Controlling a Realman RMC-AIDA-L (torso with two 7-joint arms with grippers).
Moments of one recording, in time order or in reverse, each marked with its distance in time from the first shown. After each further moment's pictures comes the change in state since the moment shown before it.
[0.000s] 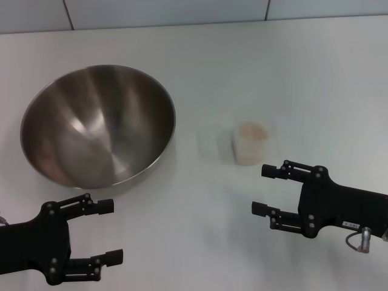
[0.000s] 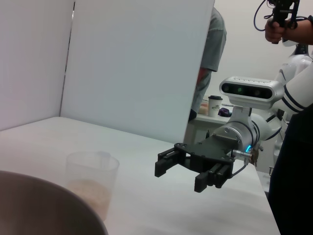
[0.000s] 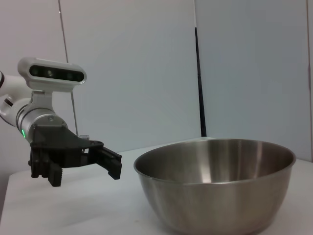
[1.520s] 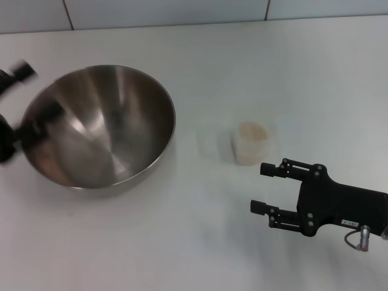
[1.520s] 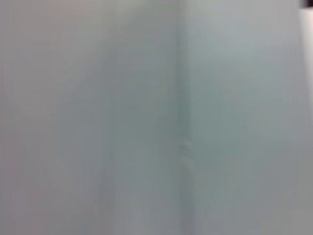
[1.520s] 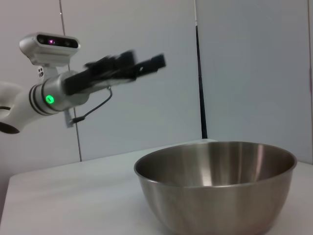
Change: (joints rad) left arm -0.002 -0.030 -0.206 0.004 -0.379 0.037 0.000; right arm 0.006 0.000 0.000 0.002 0.002 -0.001 0.000
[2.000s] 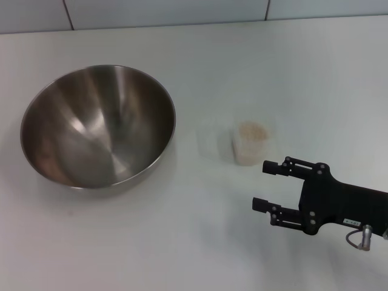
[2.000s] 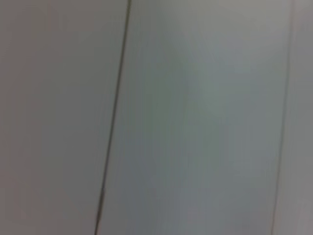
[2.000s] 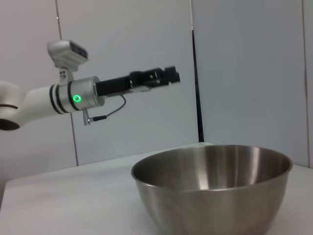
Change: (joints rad) left arm -0.019 -0.015 -0.093 0.130 -0.087 -0.390 -0.199; right arm -0.008 0.000 0.004 0.001 0.013 -0.006 0.000
